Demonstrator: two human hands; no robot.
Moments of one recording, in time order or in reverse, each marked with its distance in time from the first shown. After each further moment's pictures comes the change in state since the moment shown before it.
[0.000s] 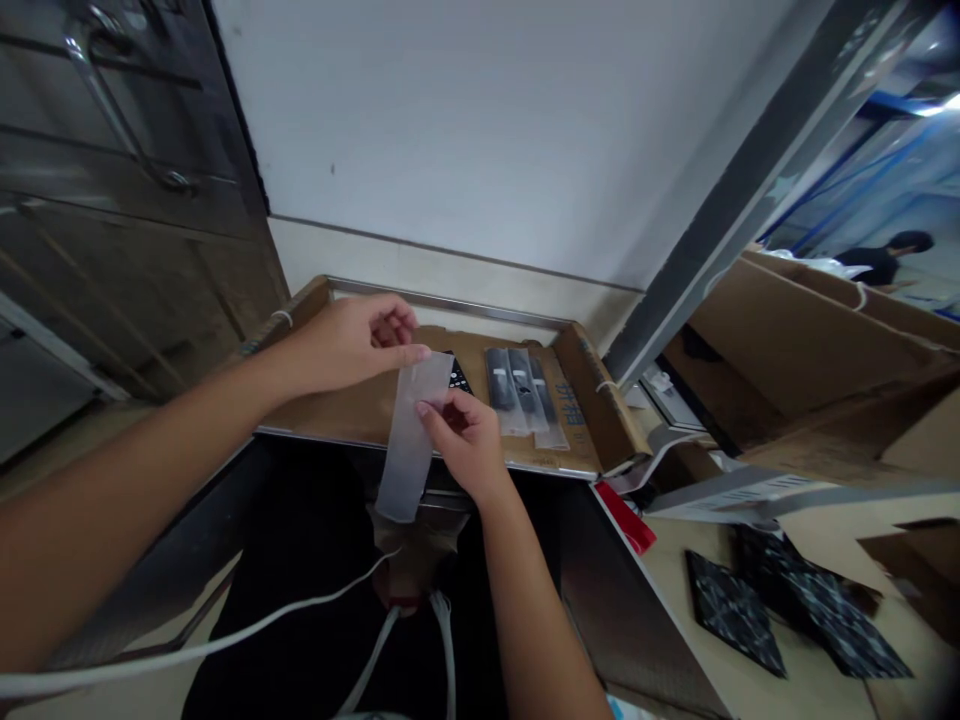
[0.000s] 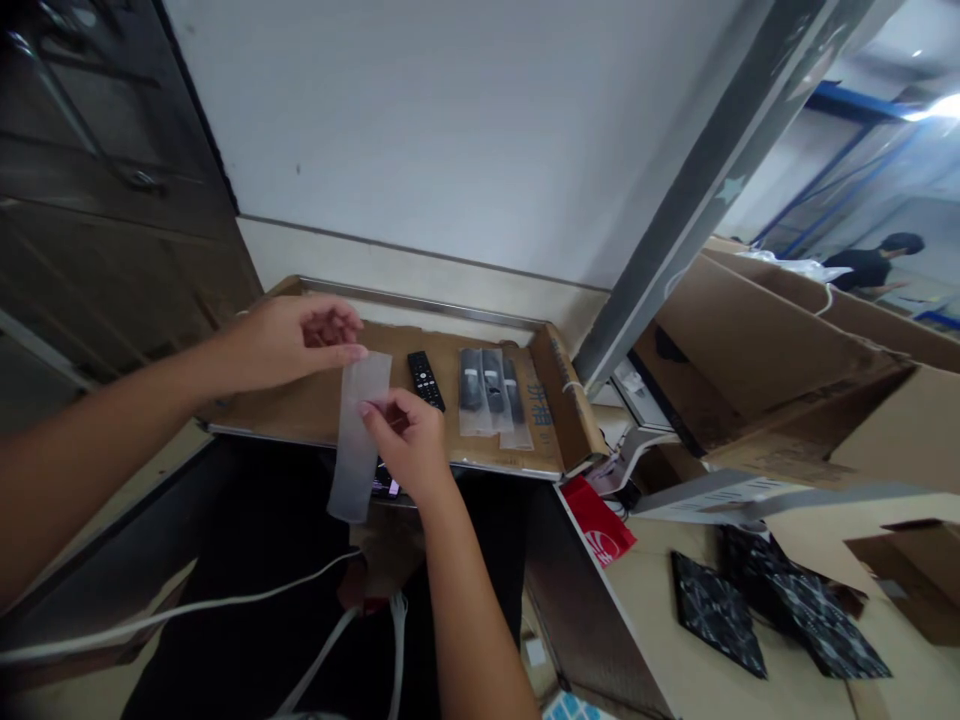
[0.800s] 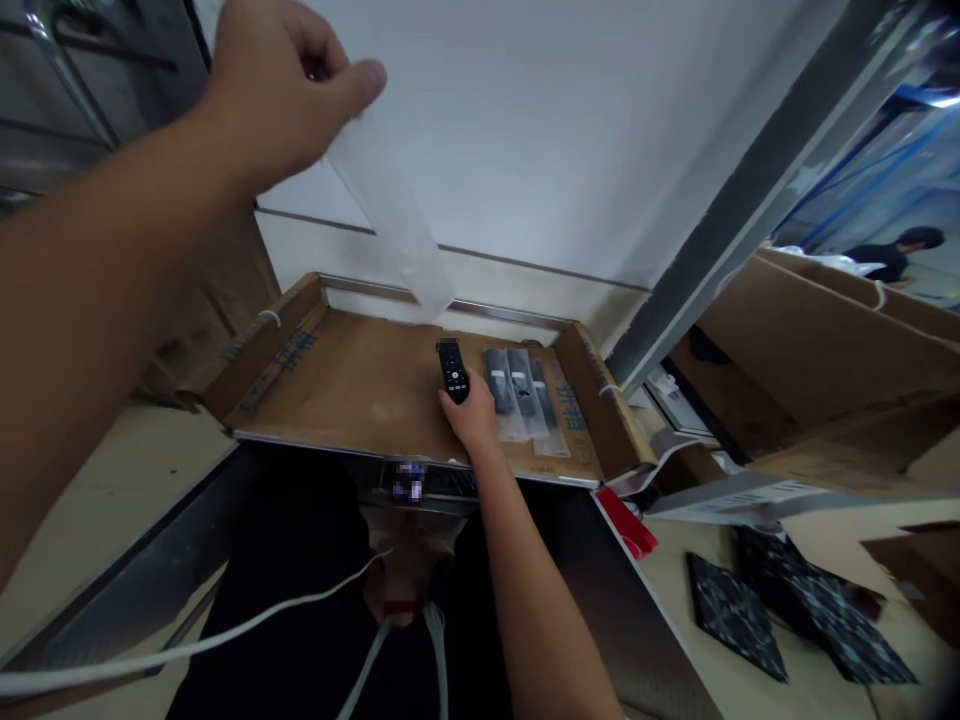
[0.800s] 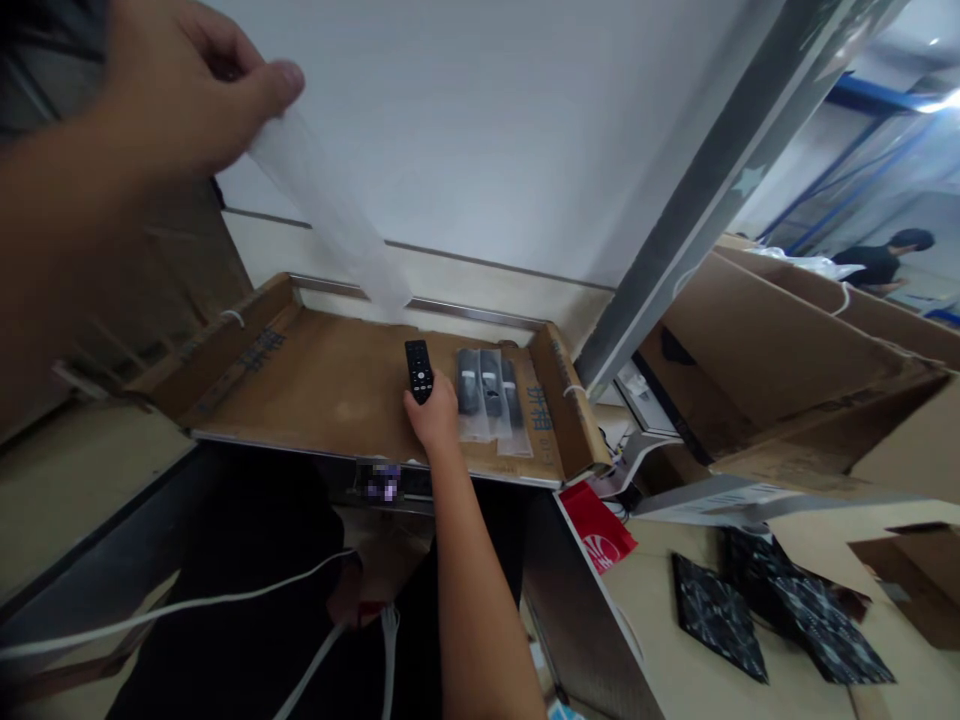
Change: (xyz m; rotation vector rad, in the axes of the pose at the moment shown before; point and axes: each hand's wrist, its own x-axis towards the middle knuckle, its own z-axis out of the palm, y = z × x) left_hand 0.114 0.021 -0.096 0.402 0.633 0.145; right_hand 0.060 0.120 -0.045 -0.685 0.239 0.049
